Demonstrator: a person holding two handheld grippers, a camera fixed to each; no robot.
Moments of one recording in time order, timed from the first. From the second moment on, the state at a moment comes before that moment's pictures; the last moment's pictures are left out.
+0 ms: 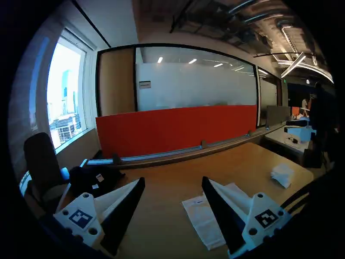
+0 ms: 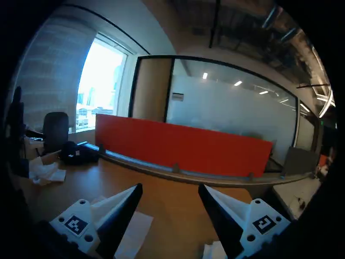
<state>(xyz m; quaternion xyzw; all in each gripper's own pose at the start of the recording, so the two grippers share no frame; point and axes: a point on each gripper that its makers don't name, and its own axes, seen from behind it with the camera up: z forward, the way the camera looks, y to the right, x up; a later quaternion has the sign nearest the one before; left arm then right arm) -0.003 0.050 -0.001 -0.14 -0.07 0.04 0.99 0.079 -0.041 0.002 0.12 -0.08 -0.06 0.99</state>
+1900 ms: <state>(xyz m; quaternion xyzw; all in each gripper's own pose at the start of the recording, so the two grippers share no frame) -0.164 0.141 -0.022 -0.30 -0.21 0.10 0.92 -0.084 -0.119 -0.038 0.30 -0.22 -0.13 0.92</state>
